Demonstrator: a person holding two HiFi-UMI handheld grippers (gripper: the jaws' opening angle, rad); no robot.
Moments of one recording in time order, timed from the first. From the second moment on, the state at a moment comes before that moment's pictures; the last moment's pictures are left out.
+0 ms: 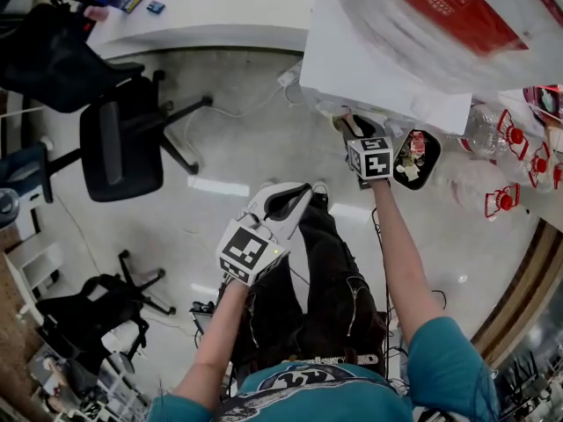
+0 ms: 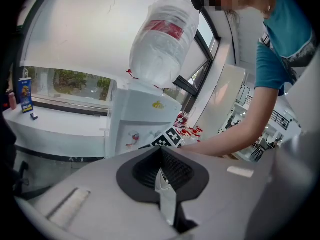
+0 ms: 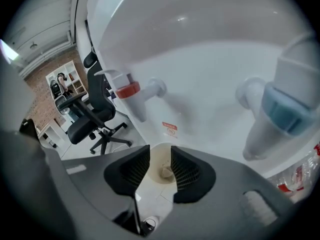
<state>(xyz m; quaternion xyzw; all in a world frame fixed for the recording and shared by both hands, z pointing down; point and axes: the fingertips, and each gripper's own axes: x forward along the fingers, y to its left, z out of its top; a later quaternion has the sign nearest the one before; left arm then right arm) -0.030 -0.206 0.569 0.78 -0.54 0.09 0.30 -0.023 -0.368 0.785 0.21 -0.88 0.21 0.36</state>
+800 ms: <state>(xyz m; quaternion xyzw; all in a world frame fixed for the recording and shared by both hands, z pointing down) -0.004 -0.193 0.510 0.79 -0.54 0.10 0.26 0.007 -0.283 0.607 0.14 -0.93 0.25 0.22</state>
